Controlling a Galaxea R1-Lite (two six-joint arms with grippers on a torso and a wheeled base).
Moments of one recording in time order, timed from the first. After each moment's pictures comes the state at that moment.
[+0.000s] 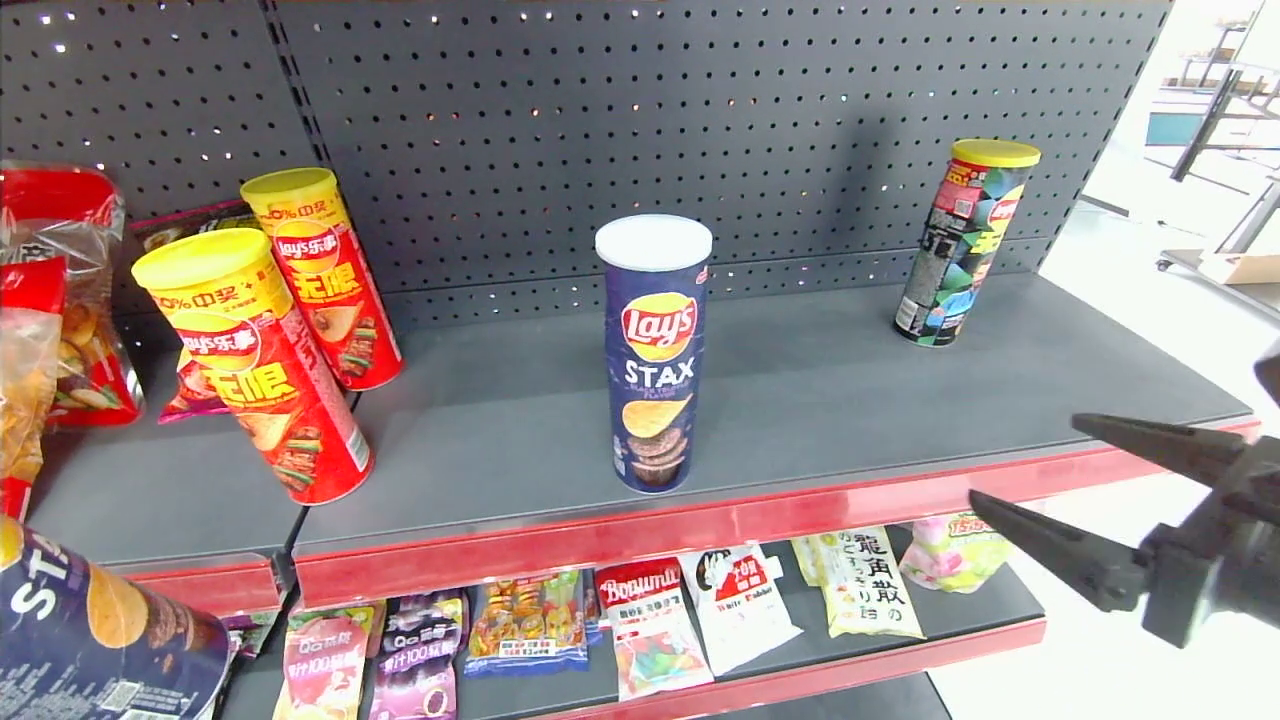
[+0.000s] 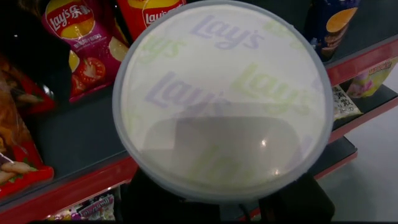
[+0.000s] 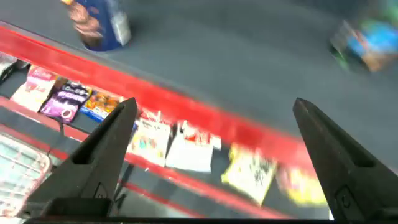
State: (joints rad) left arm 0.04 0.57 -0.67 0.25 -0.31 0.16; right arm 0.60 1.04 -0.52 -0.27 -0.19 -0.11
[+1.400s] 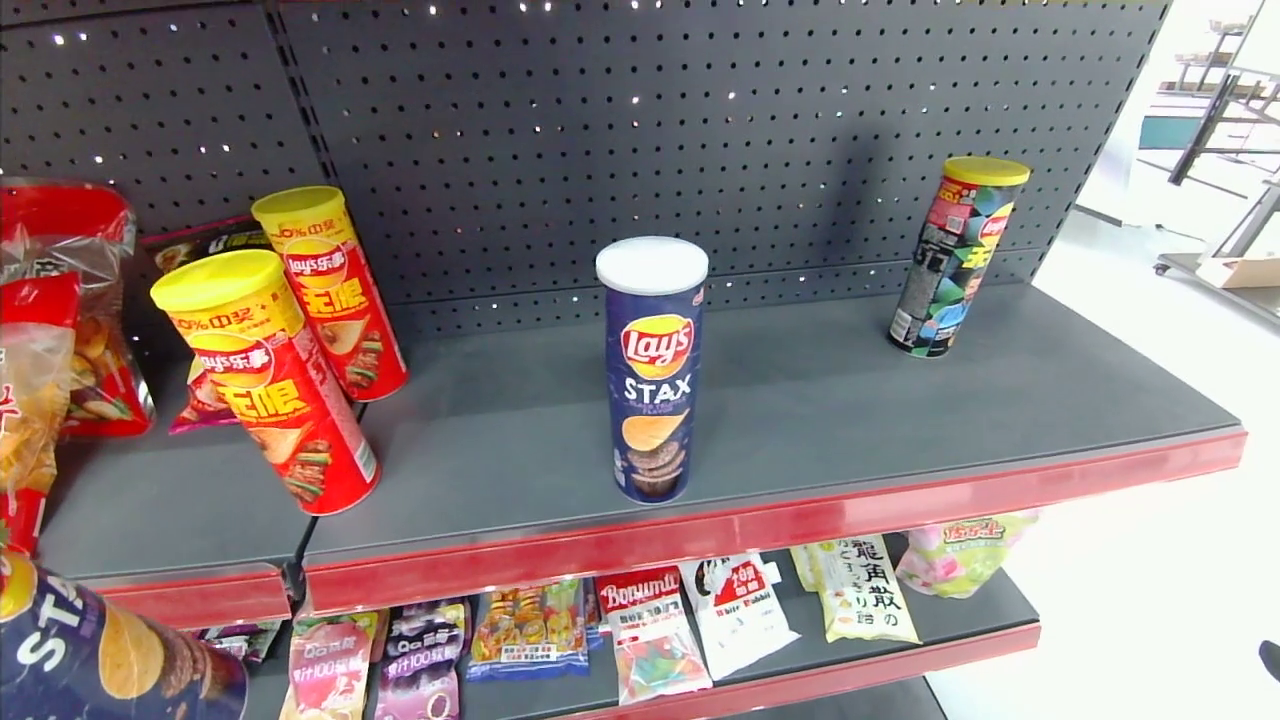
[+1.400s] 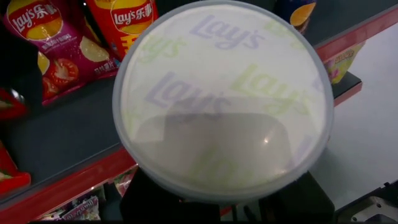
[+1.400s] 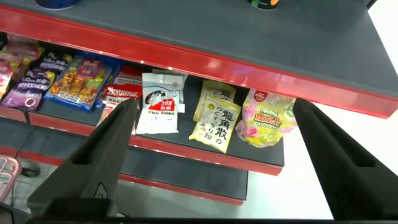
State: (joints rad) left arm 0.00 0.56 -0.70 0.33 -0.37 0.16; right arm 0.41 0.55 -0.49 0.18 -0.15 -0.15
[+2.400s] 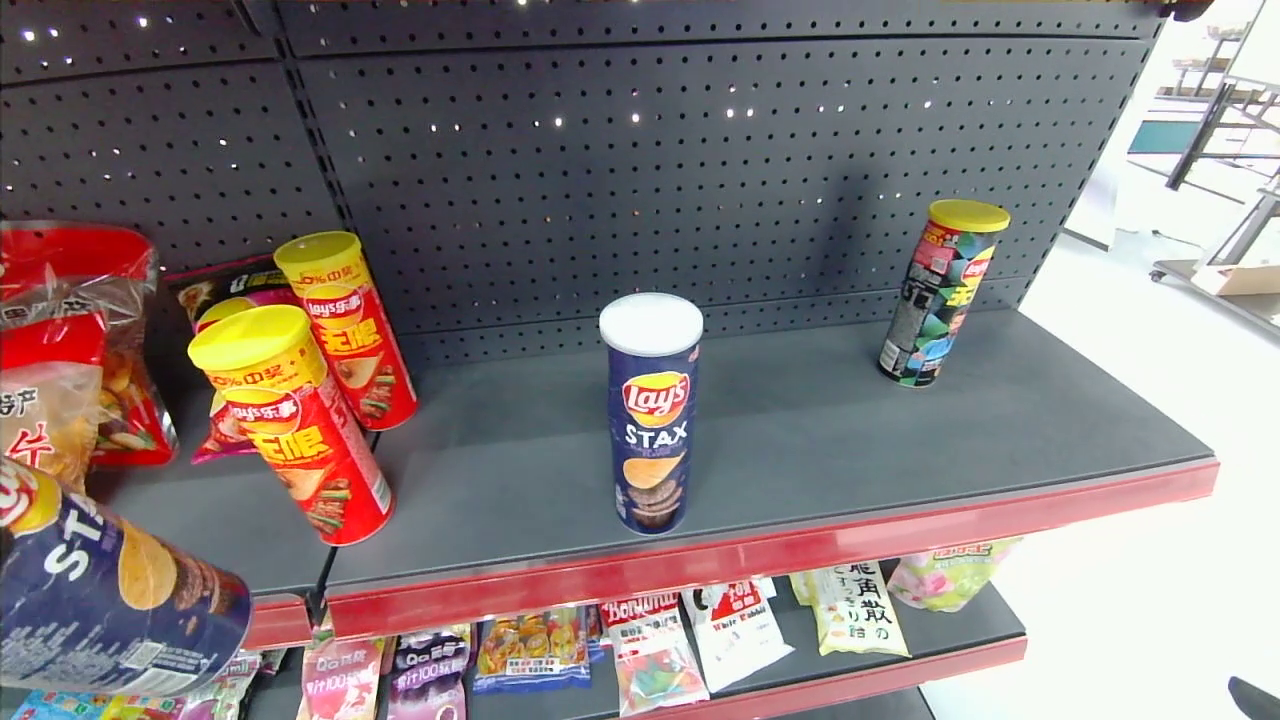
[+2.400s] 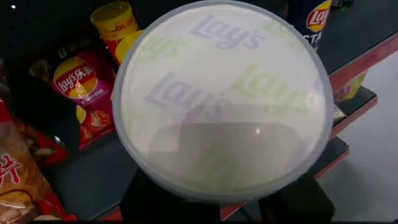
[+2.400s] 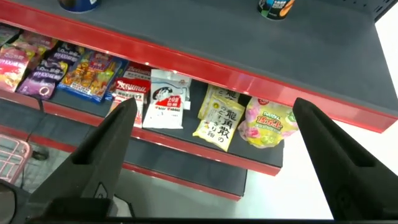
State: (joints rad) left arm 0.00 0.64 -0.69 0.19 -0.36 0.24; right arm 0.41 0.55 -0.45 0.18 -0.10 -0.18
